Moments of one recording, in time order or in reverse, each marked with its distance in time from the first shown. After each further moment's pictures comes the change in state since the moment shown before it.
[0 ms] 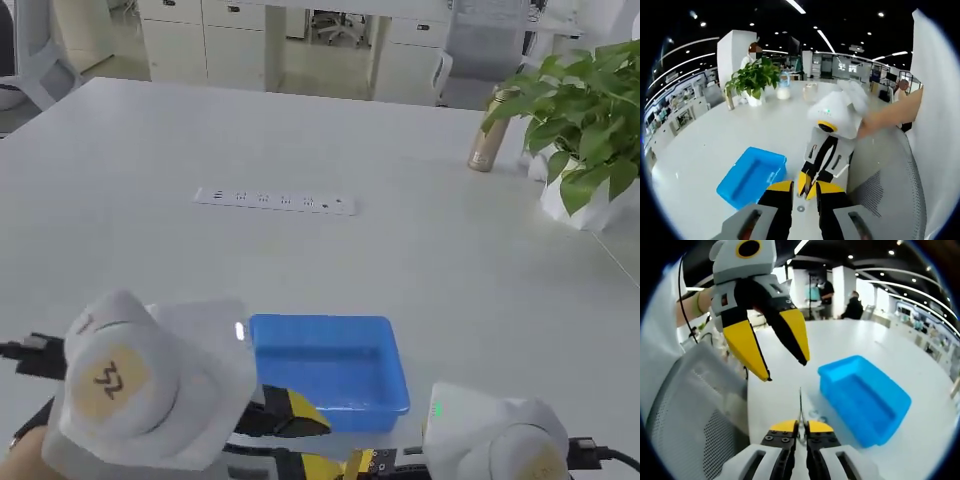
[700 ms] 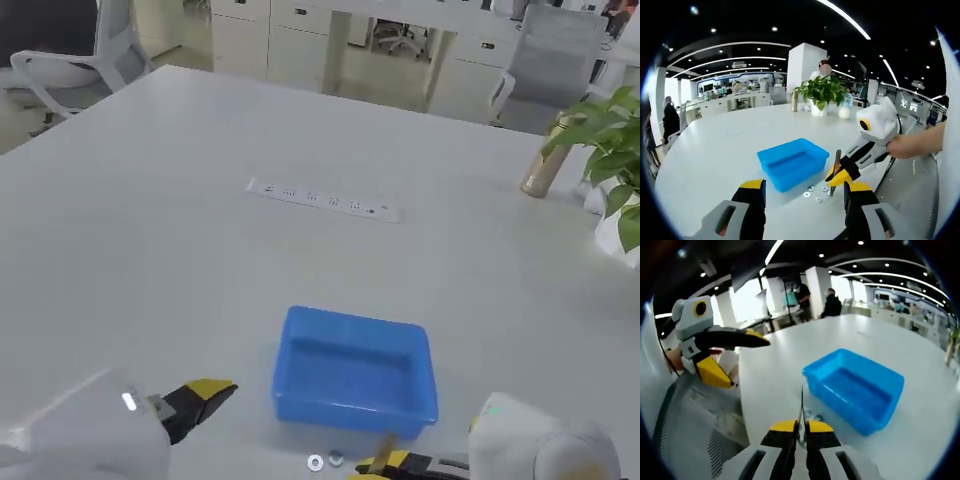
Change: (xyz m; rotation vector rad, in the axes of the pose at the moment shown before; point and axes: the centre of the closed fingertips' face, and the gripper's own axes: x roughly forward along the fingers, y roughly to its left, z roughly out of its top) left arm -0.041 0.024 -0.037 -0.331 -0.199 0.470; right arm -0.006 -0.012 0.002 0.219 -0.063 -0.073
